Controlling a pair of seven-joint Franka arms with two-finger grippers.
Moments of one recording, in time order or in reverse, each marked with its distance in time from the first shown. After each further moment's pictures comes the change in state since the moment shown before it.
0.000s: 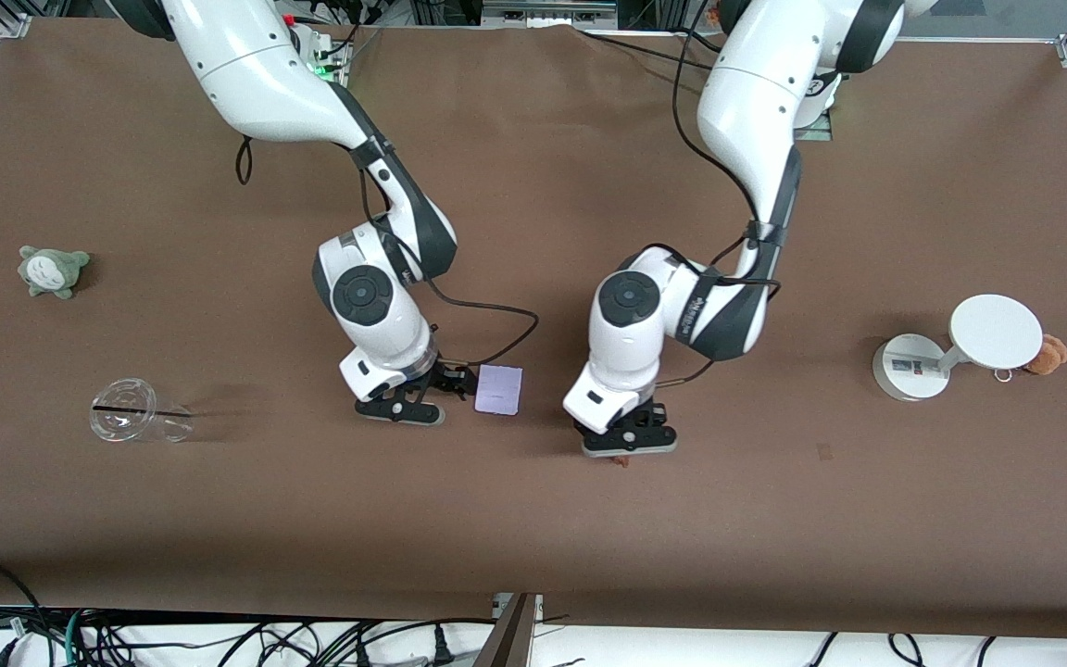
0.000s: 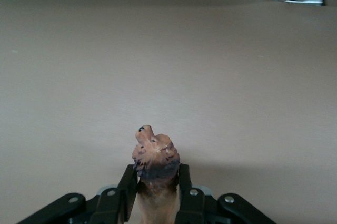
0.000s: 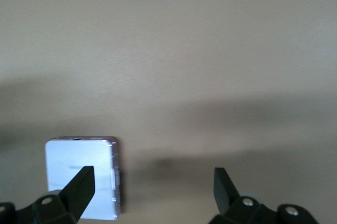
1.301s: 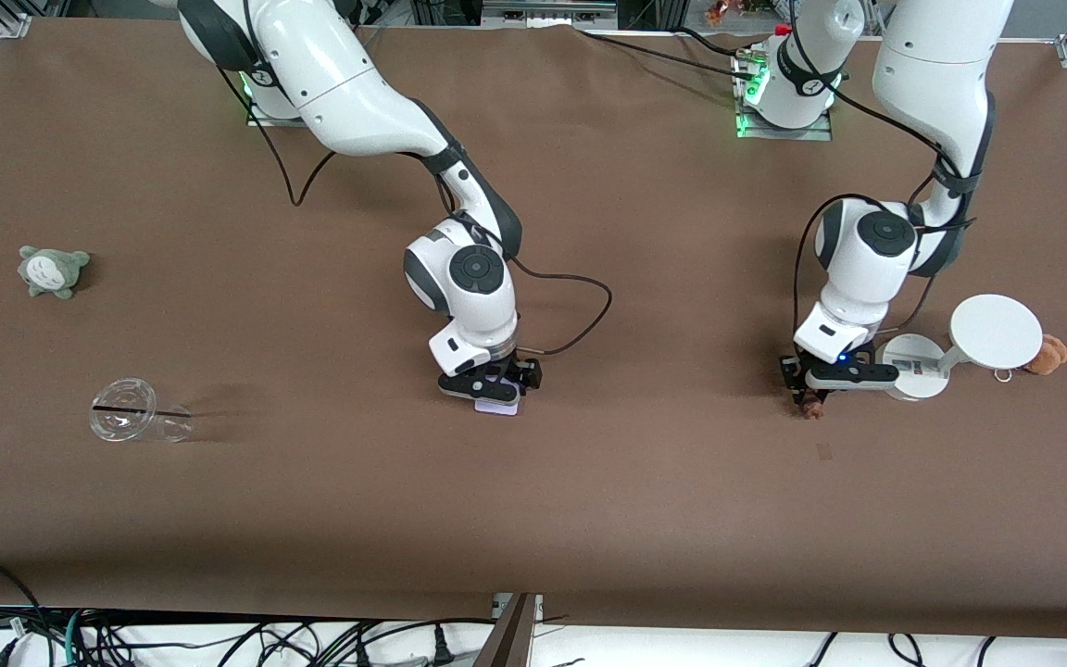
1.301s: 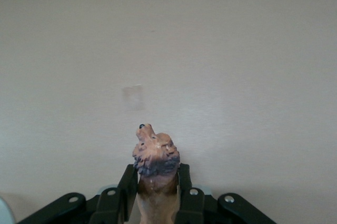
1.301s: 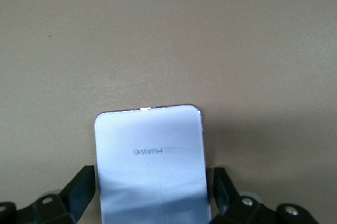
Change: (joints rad) left arm 0.359 -0.427 -0.003 -1.008 0.002 0.745 0.507; right arm 0.185 0.176 -0.067 0.139 -0.148 0.063 0.312
